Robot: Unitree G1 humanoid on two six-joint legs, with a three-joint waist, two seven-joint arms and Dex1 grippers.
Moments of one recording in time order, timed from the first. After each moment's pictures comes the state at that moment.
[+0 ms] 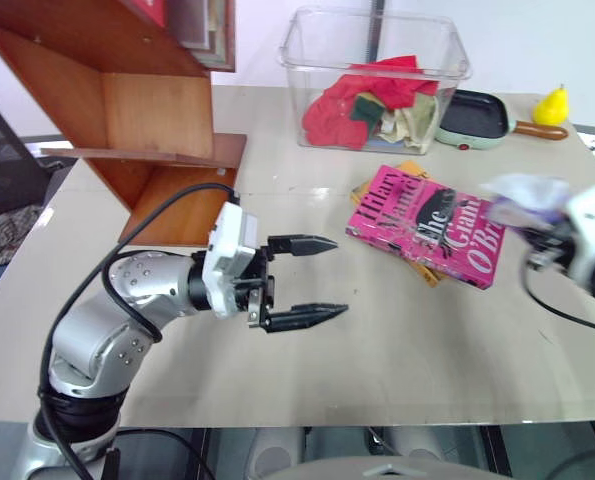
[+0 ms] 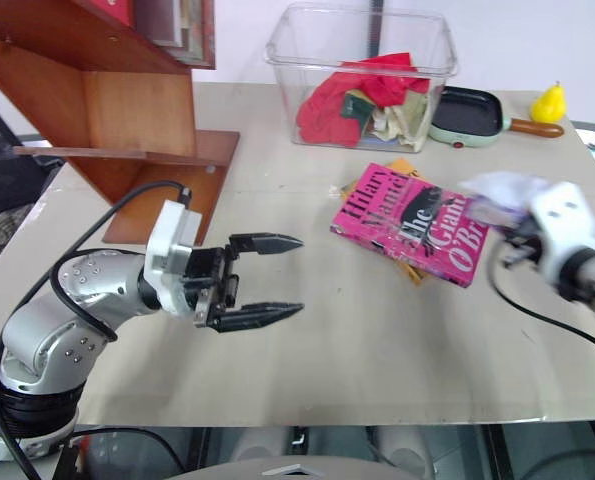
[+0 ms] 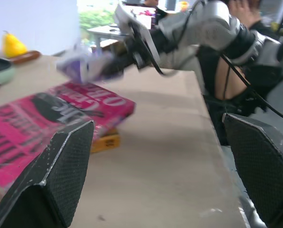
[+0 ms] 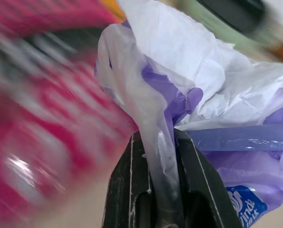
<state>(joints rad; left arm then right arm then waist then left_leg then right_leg) -0.23 0.71 0.03 -0.61 -0.84 0.59 -1.03 0.05 -0.87 -0.49 -0.47 0.29 0.87 0.53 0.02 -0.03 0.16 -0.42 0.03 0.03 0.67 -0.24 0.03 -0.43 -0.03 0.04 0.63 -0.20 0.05</state>
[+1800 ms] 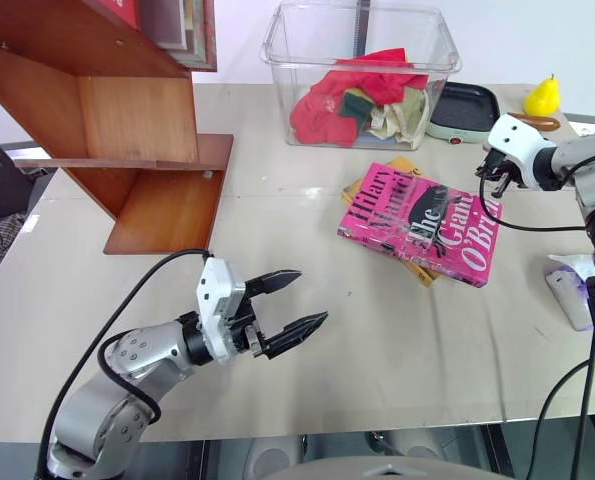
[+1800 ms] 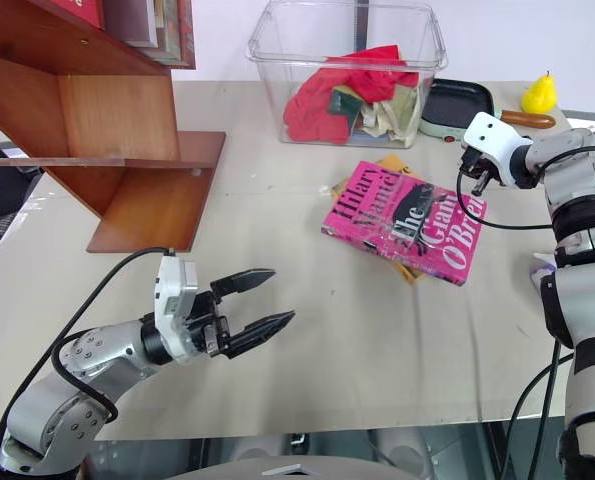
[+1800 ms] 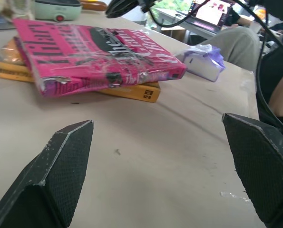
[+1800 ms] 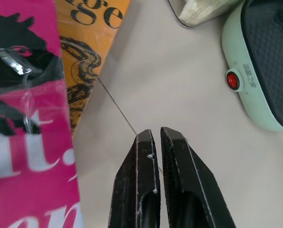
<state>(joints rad) 0.17 0.63 0.10 -0.65 -0.72 0.47 -0.80 -1.19 -0.74 0.30 1.10 -0.17 -0.03 0.98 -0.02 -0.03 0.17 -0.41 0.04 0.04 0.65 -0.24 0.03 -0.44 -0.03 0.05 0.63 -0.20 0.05</state>
